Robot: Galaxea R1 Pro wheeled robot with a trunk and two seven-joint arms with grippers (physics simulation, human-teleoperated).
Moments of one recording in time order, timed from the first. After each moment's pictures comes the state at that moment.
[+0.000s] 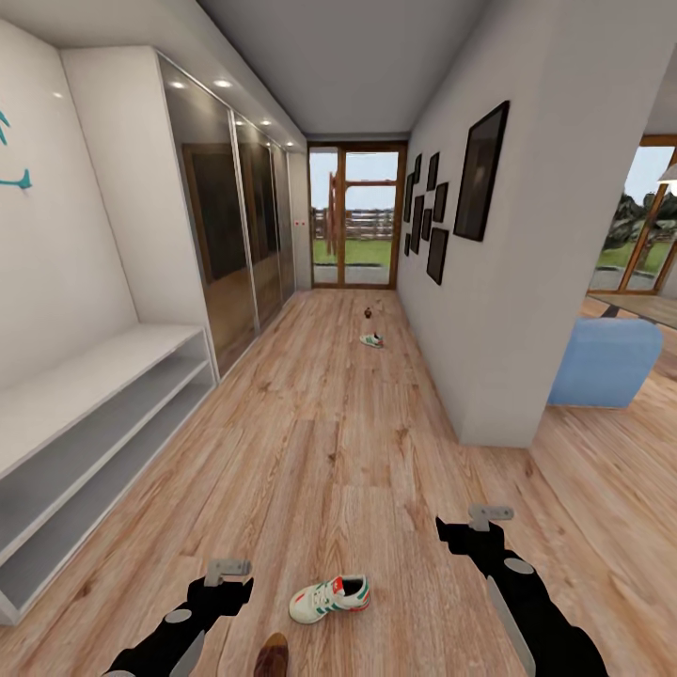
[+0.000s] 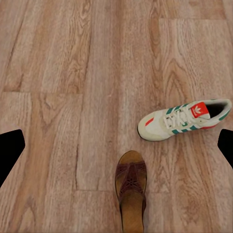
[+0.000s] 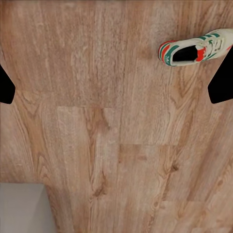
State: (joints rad) left arm -0.51 0.03 -0.04 -0.29 0.01 -0.08 -0.04; right arm -0.35 -0.06 0.00 -0.99 -0.06 0.26 0.01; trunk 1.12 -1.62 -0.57
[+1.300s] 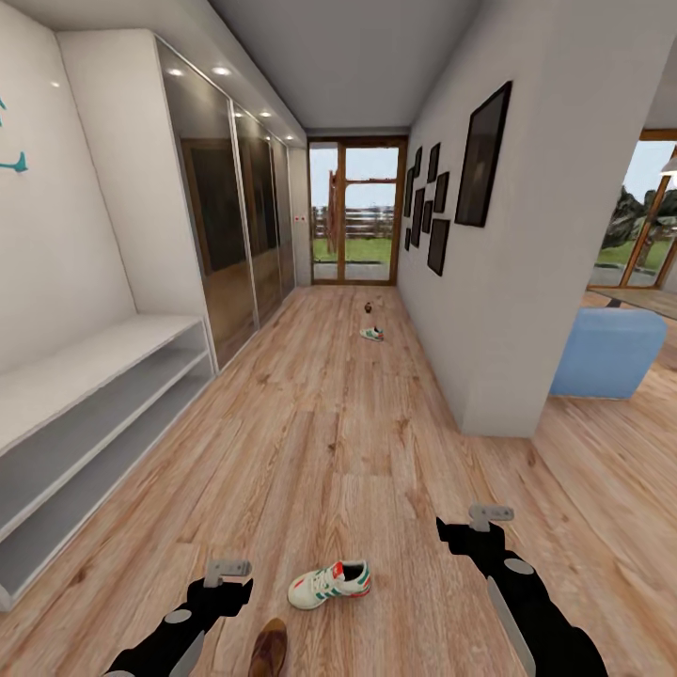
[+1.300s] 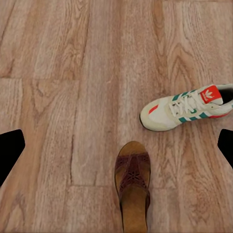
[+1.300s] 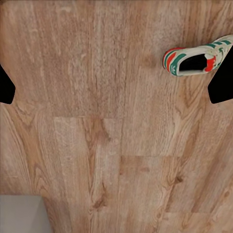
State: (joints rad) left arm -0.51 0.03 -0.04 -0.29 0.01 -0.08 -0.04; right arm -0.35 -0.06 0.00 -0.99 -0.06 0.26 0.00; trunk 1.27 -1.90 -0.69
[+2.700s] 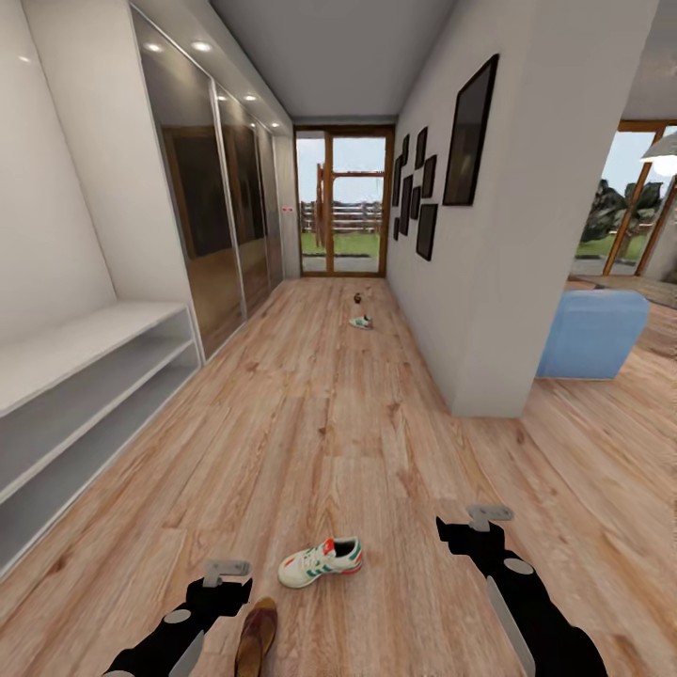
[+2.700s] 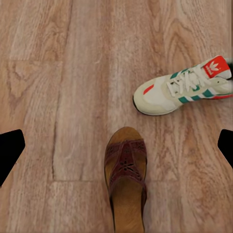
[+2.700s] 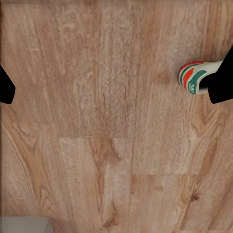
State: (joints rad) left arm -0.51 0.03 -0.03 -0.29 0.01 -0.08 -0.04; right arm -0.35 -0.06 0.00 -0.99 -0.07 0.26 0.00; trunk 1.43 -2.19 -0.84
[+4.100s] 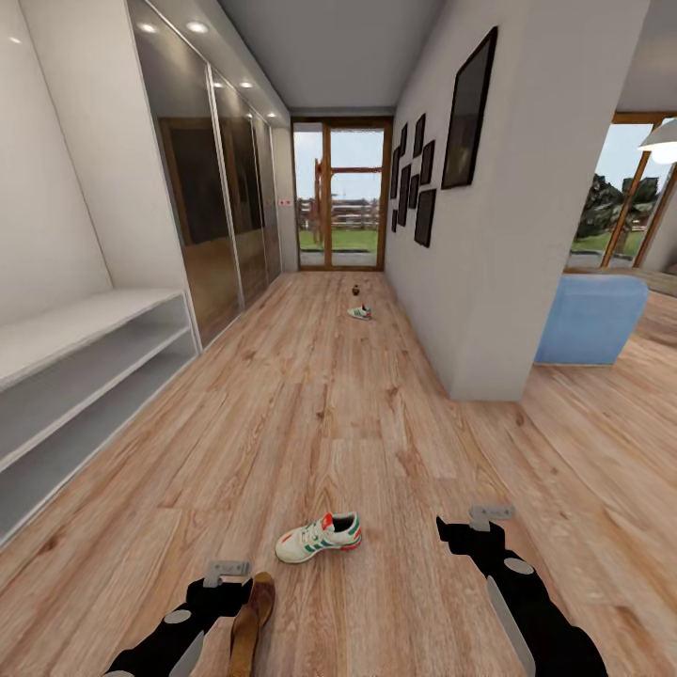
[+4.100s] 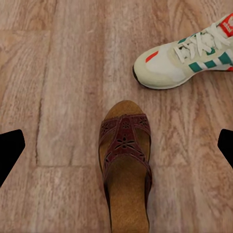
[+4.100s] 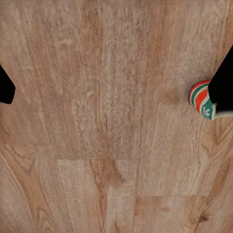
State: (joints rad) left arm -0.51 0.03 -0.03 -0.29 0.01 -0.08 -0.04; right arm -0.35 -0.06 0.00 -0.99 -0.06 0.26 0.00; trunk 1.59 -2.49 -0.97
